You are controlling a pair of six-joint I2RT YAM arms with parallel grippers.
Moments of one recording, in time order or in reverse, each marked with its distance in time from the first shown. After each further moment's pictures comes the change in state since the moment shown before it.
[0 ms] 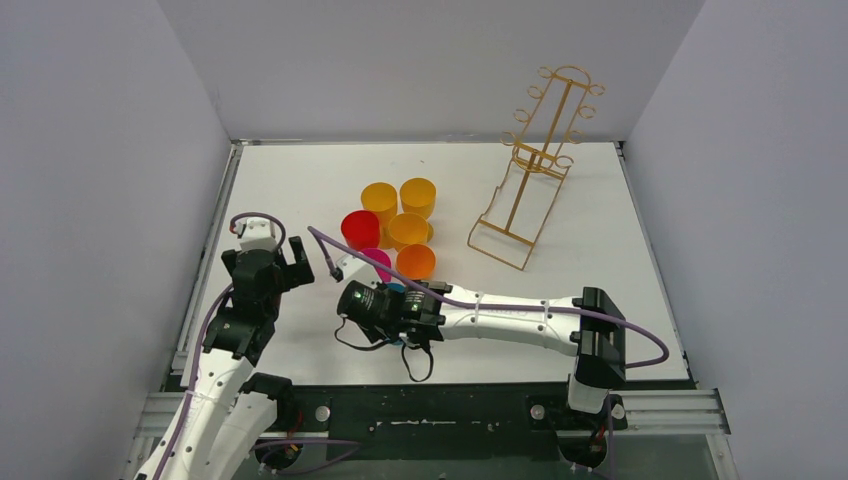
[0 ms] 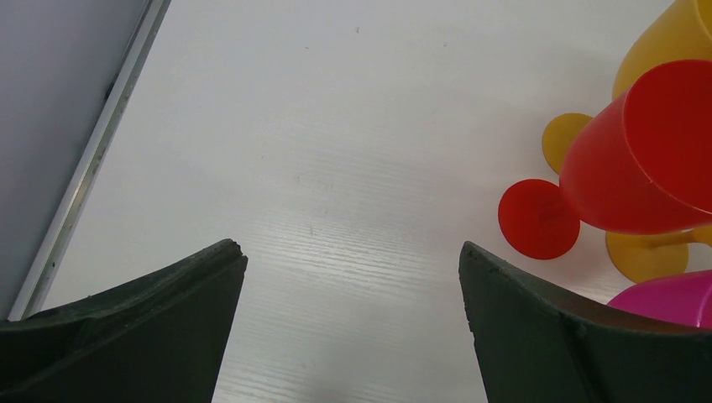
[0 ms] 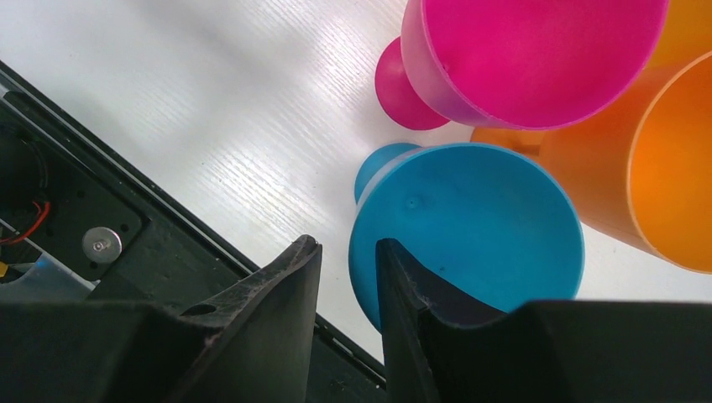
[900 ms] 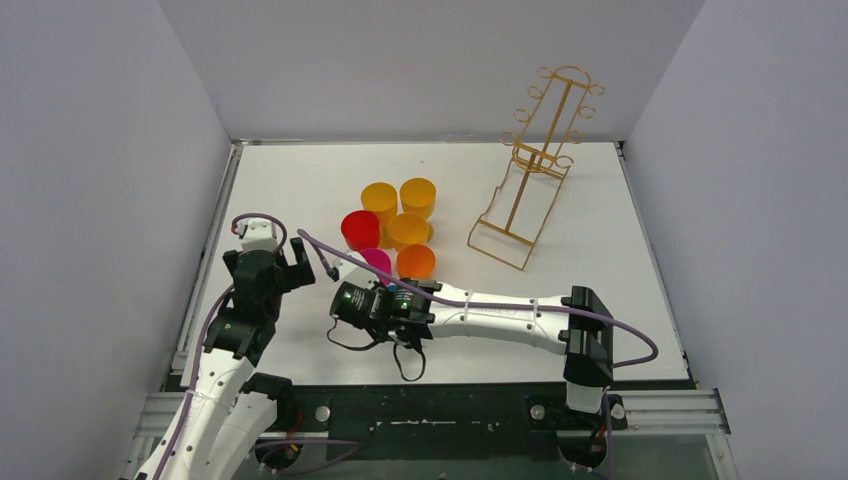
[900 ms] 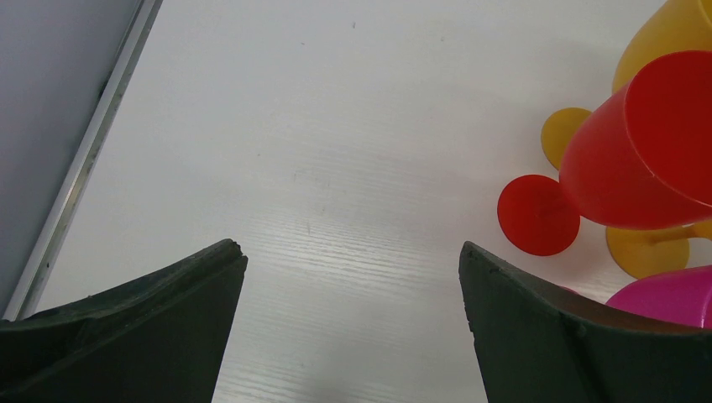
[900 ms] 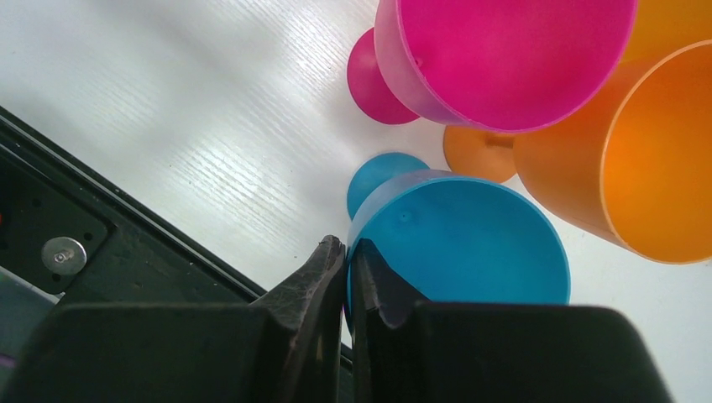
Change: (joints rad) left arm -0.002 0.000 -0.011 0.006 0.007 0.001; right arm 0.007 0.060 0.085 -0.105 0.056 0.006
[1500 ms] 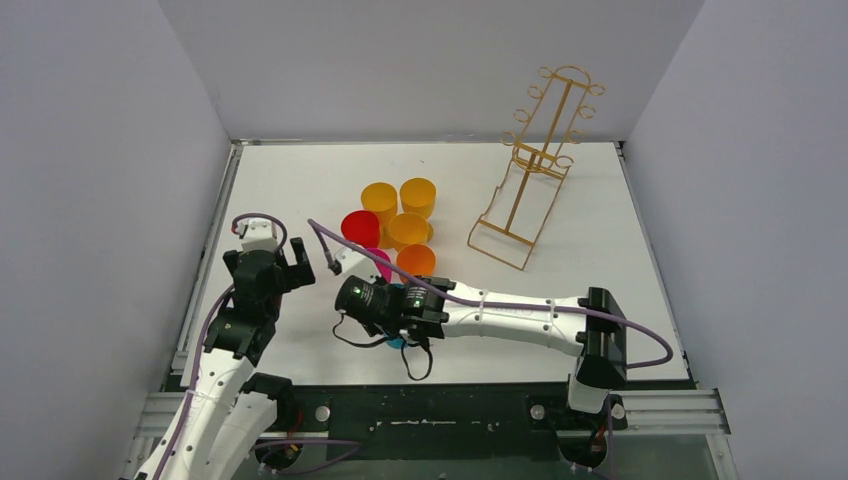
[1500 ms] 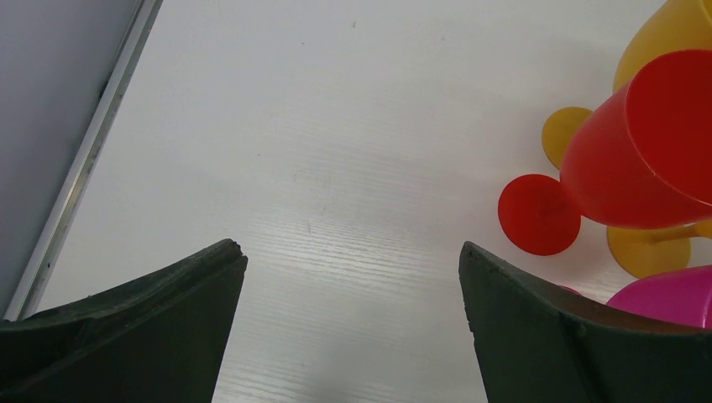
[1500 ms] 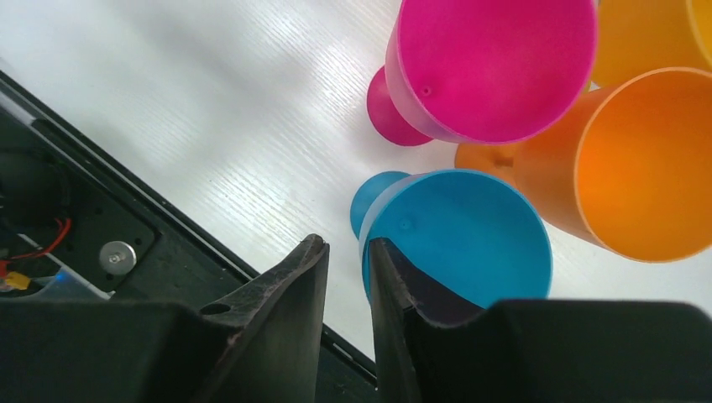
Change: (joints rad) left arm 0.000 0.001 0.000 0.000 0.000 0.002; right arm 0.000 -0.046 -0.018 0.061 -0.014 -0.004
